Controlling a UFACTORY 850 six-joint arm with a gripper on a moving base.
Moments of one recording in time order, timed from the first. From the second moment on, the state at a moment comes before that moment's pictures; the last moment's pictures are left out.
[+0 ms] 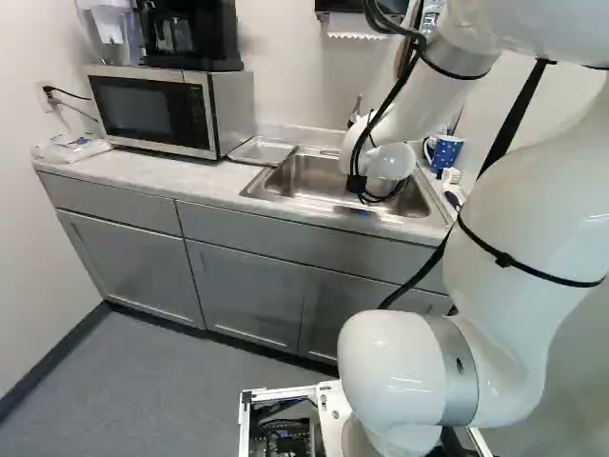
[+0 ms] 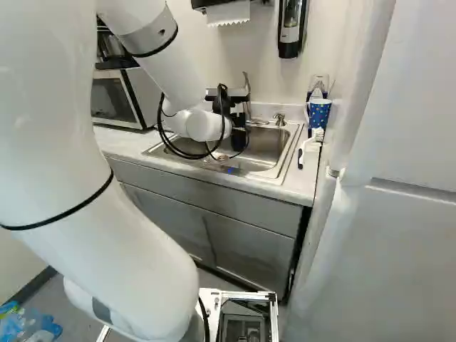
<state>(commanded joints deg) -11.1 -0.1 -36.3 0.7 31.0 0.0</state>
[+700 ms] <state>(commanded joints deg) -11.1 -0.1 -36.3 0.7 31.0 0.0</state>
